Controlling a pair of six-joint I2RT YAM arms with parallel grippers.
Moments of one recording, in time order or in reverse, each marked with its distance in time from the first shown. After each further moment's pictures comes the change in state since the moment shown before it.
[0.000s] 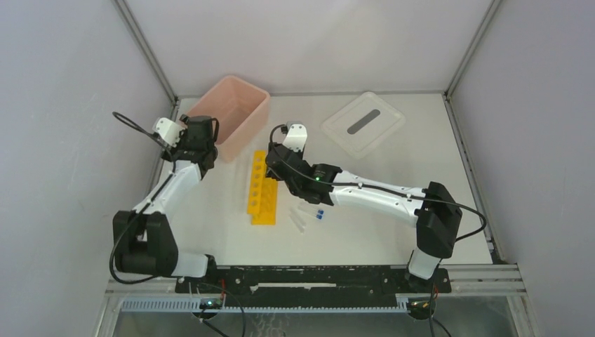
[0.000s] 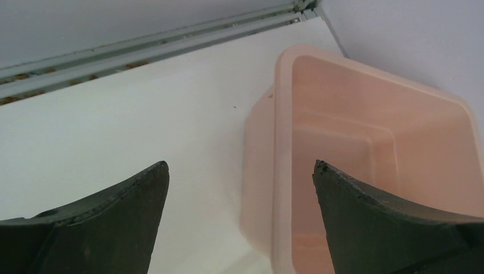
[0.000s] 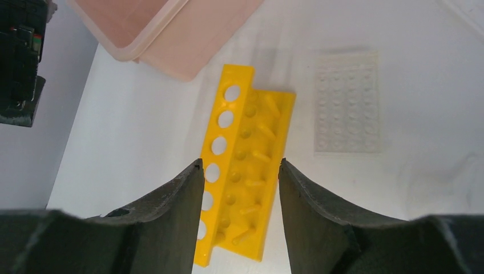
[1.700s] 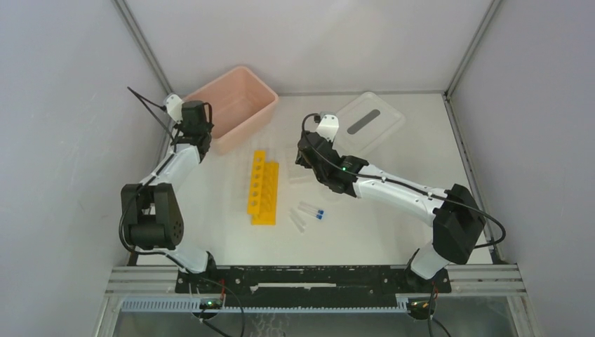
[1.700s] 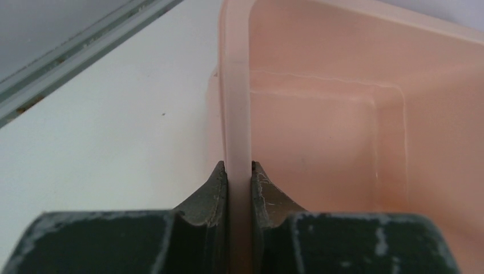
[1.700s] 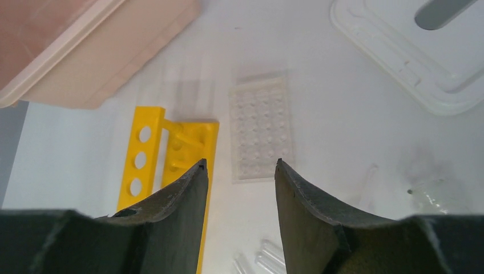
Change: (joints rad) left arm 0.097 0.250 0.175 0.160 0.393 0.292; right arm -0.185 -0.130 -0.189 0.071 -0.034 -0.062
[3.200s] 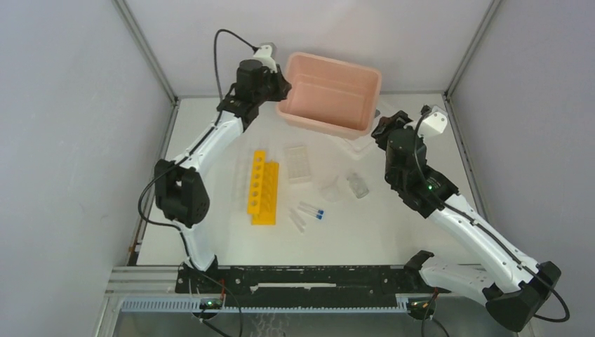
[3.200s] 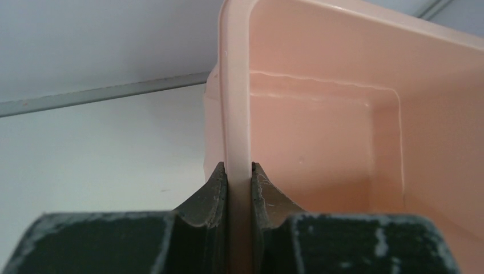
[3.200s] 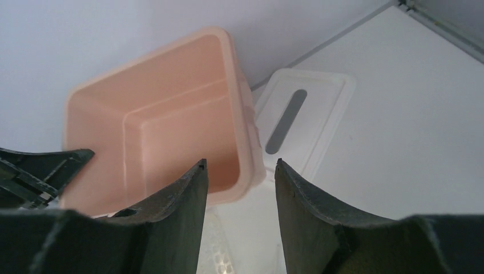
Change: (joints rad) left arm -0.367 0.216 0.540 -0.061 0.576 0.344; right arm -0.250 -0.580 -0.203 -0.006 0.267 -0.026
